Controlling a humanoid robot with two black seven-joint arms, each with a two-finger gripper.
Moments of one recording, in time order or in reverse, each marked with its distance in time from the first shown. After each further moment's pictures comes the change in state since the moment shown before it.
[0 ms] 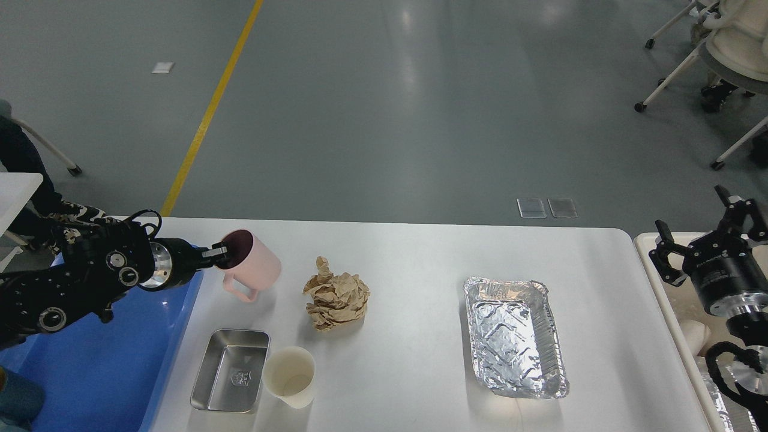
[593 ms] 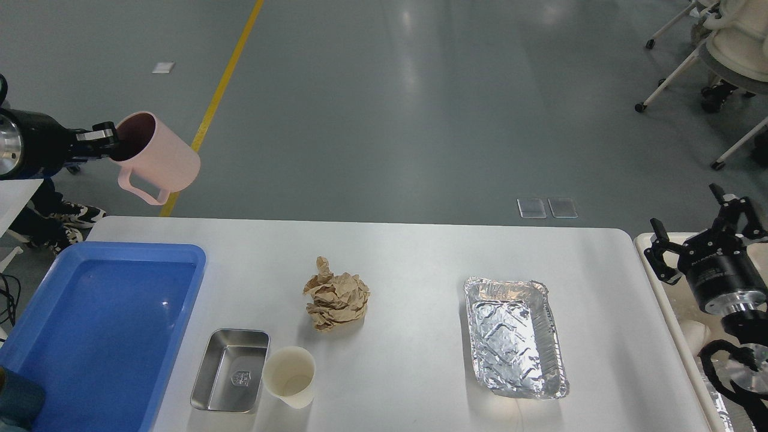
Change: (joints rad) left arm -0.347 0.434 -0.002 -0.193 -0.146 -0.248 0.014; right arm 0.006 0.006 -0.009 0.009 0.000 -0.009 -0.001
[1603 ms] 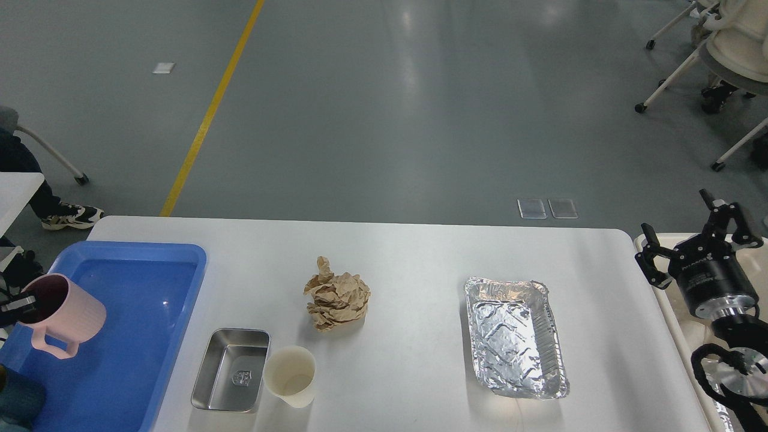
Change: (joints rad) left arm 0.587 0.103 0.064 0.010 0.029 0.367 -0.055; right arm -0.003 0.036 -0.007 -0.002 -0.001 0.003 0.001
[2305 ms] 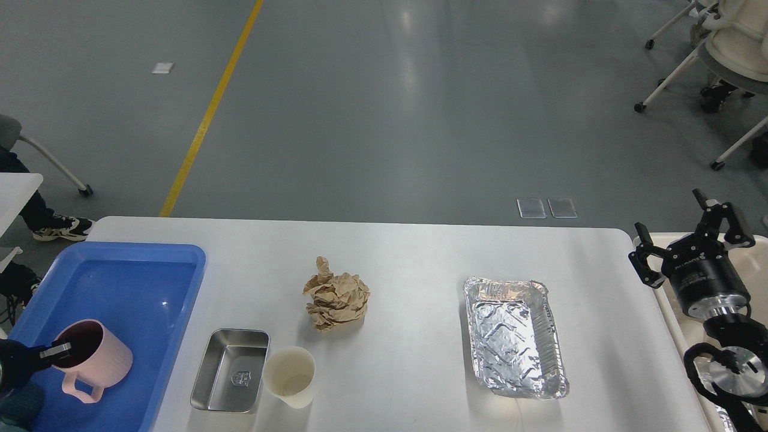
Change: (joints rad) left arm 0.111 -0.081 -0.008 -0.013 0.080 0.056 -0.001; right arm 0.007 0.012 0.000 0.001 -0.010 -0.001 0.000
